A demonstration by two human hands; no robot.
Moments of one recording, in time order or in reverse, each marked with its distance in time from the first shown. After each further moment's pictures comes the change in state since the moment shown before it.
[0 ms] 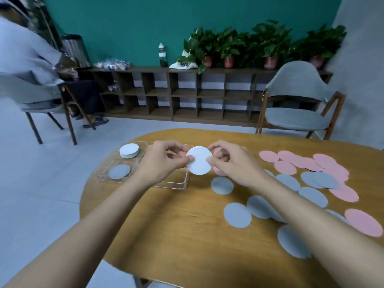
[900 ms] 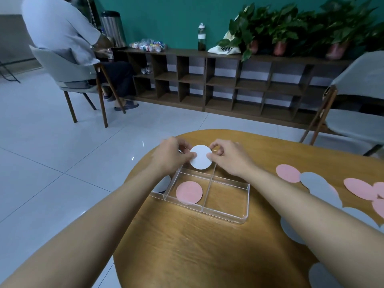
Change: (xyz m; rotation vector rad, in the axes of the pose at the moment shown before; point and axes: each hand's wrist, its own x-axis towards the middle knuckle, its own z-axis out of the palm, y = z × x) left_hand 0.105 -0.156 -0.088 0.336 0.055 -0.221; right_hand 0.190 0.000 0.157 -0.133 -0.156 0.052
